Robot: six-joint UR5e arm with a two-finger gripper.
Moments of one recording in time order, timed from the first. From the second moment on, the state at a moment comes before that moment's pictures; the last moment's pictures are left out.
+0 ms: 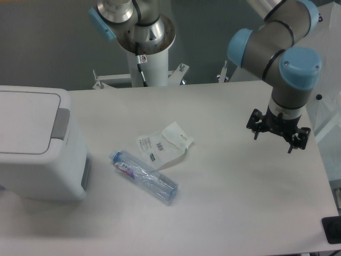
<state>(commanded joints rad) 2.75 -2.01 -1.44 -1.13 1.60 1.28</state>
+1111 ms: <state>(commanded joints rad) 2.58 -1.90 -1.56 -1.14 1.57 0.95</state>
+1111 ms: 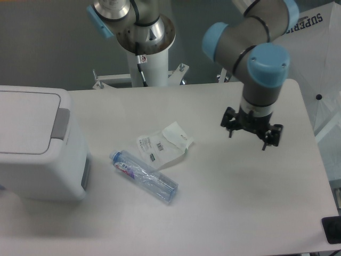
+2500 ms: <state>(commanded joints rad) 2.23 -1.65 -1.52 -1.15 1.25 0.21</state>
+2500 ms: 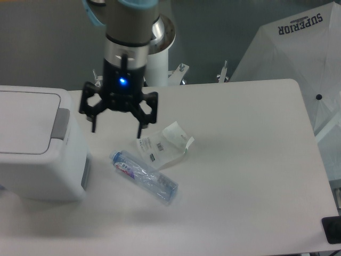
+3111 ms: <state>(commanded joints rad) 2.20 -1.65 -1.58 -1.14 1.26 0.21</state>
